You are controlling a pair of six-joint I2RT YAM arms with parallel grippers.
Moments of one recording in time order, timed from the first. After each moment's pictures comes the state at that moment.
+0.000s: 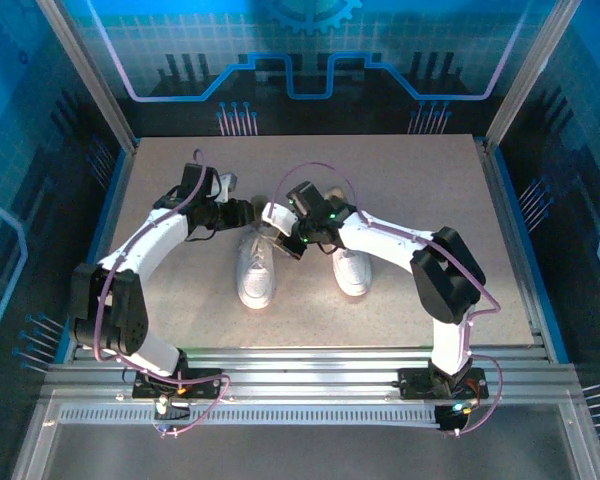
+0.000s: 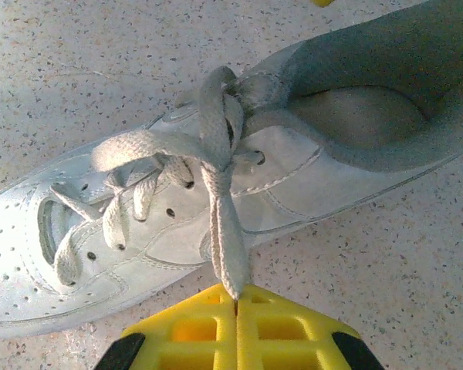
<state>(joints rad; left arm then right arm) -0.13 1.54 1.11 -0.50 0.40 -0.35 0.74 1.90 1.40 -0.38 -0.25 -0.35</state>
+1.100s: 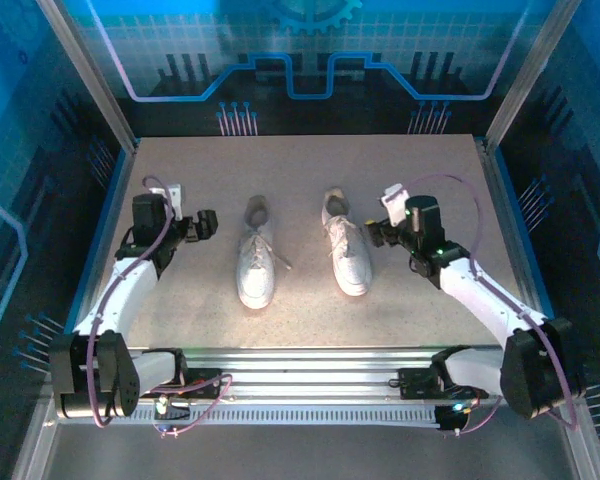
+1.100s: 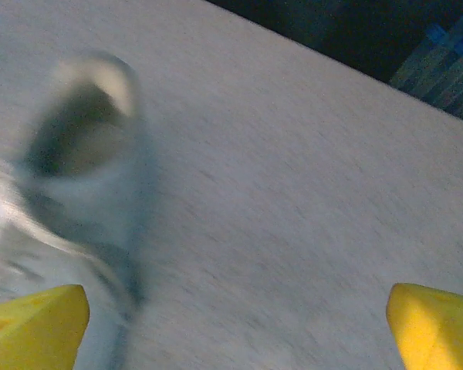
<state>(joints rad) 0.11 1.18 0.71 -0.17 0.18 -0.12 0.27 1.20 0.70 -0.06 0.12 -0.22</state>
